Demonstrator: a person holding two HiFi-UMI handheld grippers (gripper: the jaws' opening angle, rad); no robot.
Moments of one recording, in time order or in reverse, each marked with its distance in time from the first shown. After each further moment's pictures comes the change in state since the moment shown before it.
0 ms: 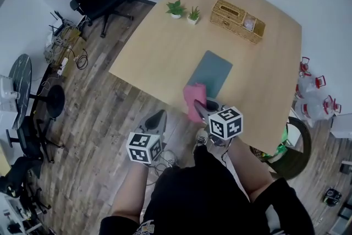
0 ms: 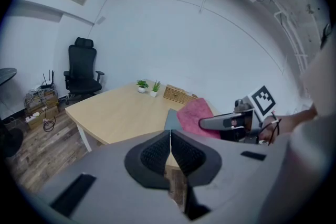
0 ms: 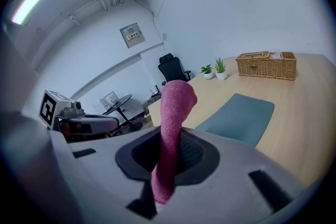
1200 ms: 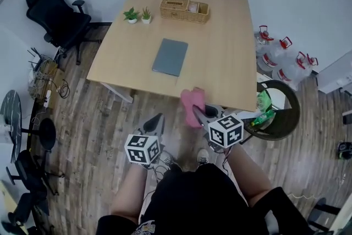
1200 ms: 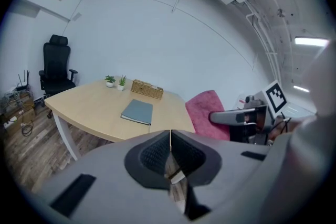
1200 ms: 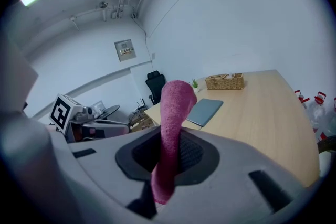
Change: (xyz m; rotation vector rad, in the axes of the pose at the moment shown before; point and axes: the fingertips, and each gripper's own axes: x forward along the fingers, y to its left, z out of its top) left arm -0.079 -0.149 -0.074 0.111 0.022 -0.236; right arm -0.207 0.062 -0.090 0.023 -0.194 -0.233
